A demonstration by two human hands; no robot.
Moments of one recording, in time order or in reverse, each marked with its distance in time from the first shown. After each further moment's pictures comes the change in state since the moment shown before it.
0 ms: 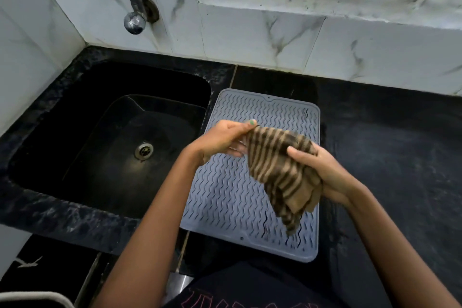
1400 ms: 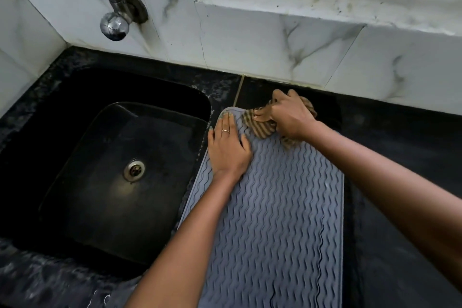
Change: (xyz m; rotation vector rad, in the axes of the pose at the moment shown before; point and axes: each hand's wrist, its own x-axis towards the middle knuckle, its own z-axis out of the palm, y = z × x) left_hand 0.157 -0.073 -0.009 0.954 0.784 -0.004; right_hand 0.241 -0.066 -0.020 -2.024 -0.008 -0.402
